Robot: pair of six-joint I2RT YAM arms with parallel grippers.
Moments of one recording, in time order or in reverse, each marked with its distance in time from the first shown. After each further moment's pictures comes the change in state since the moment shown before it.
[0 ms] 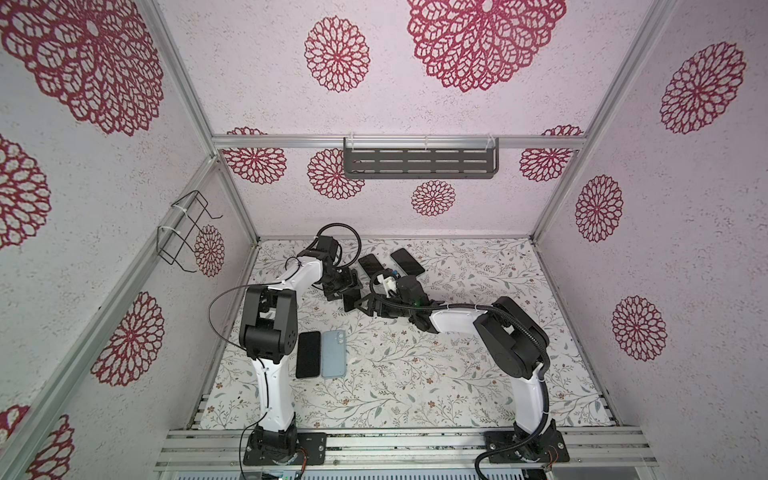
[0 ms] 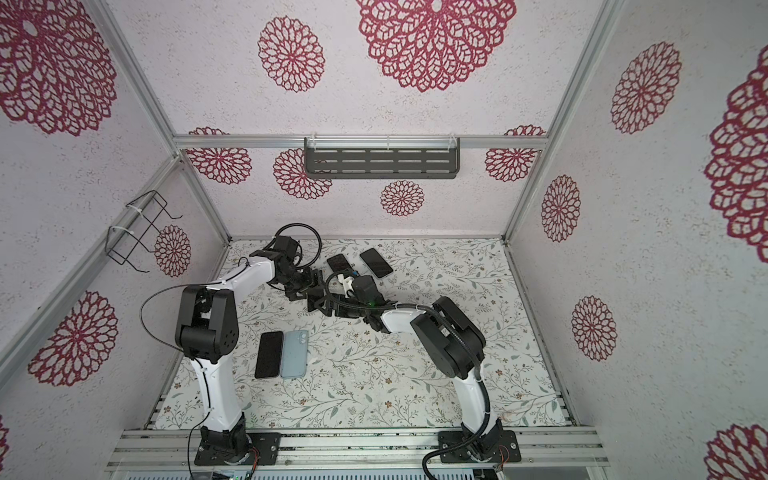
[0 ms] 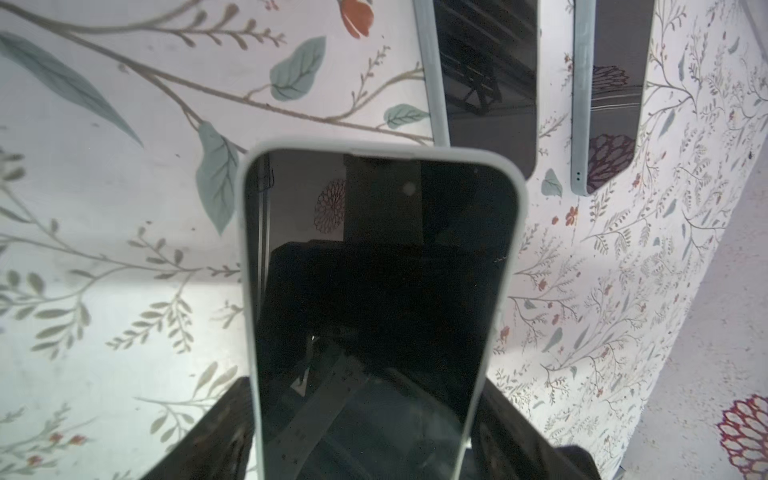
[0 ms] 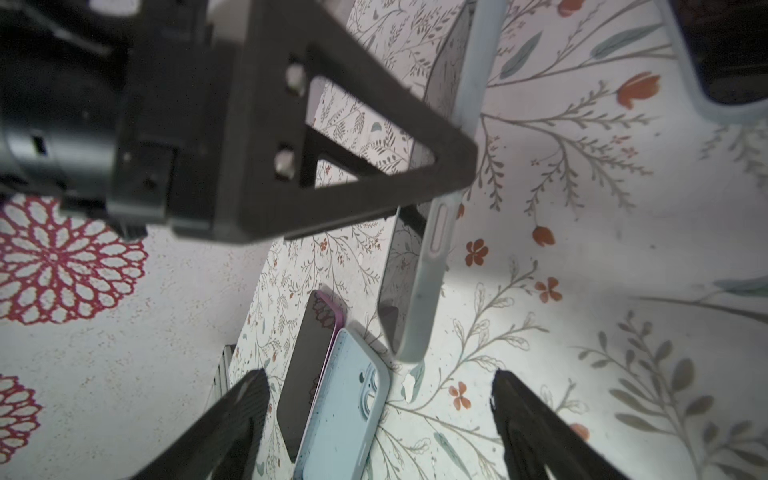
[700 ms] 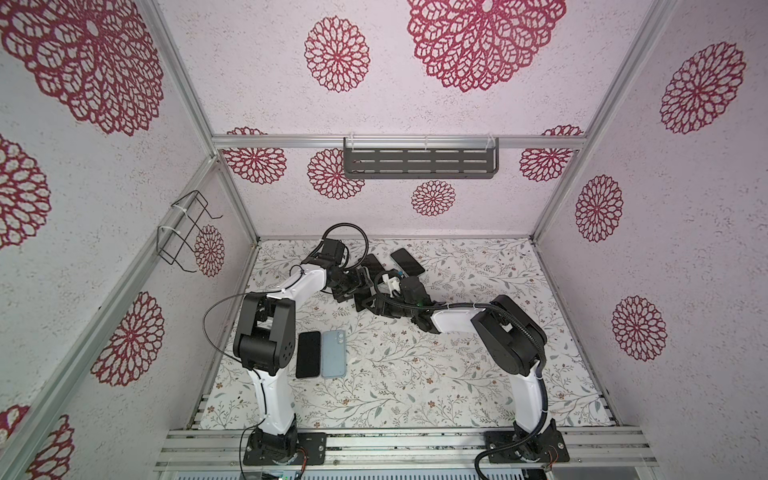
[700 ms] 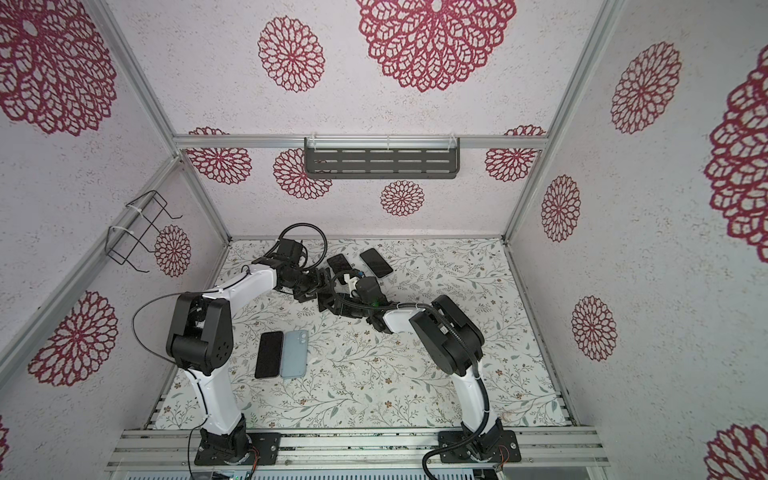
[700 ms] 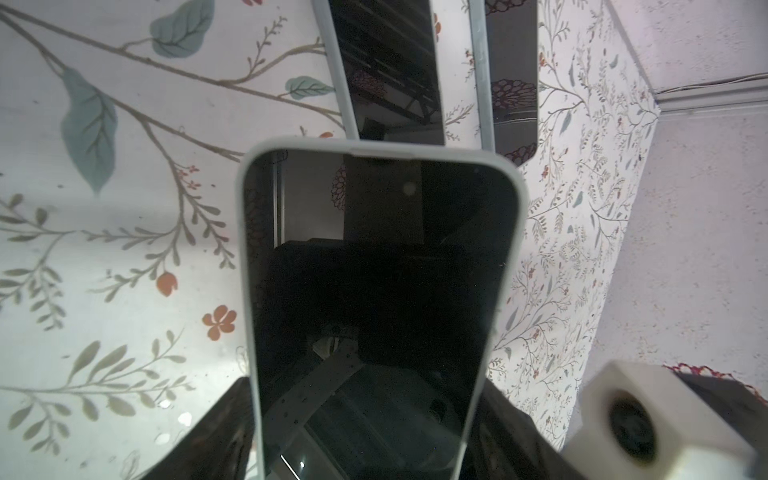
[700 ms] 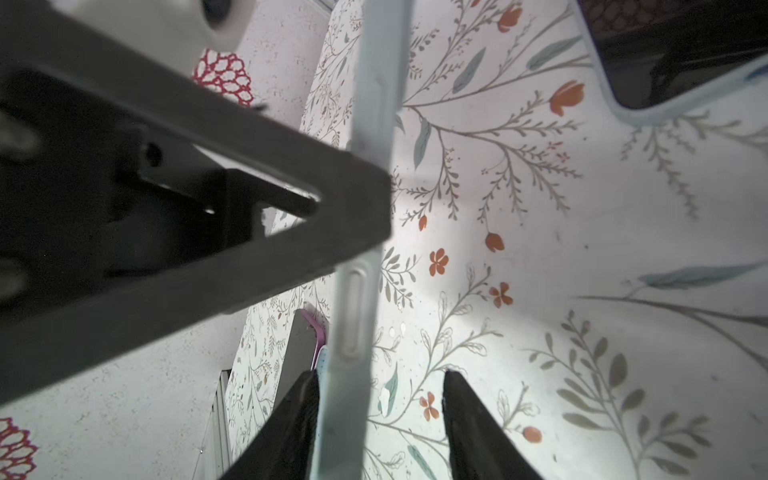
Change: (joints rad) left arm -0.064 -0.107 -0.113 0.153 0.055 -0.114; right arm -0.013 0.026 -0.020 0.036 0.029 0.047
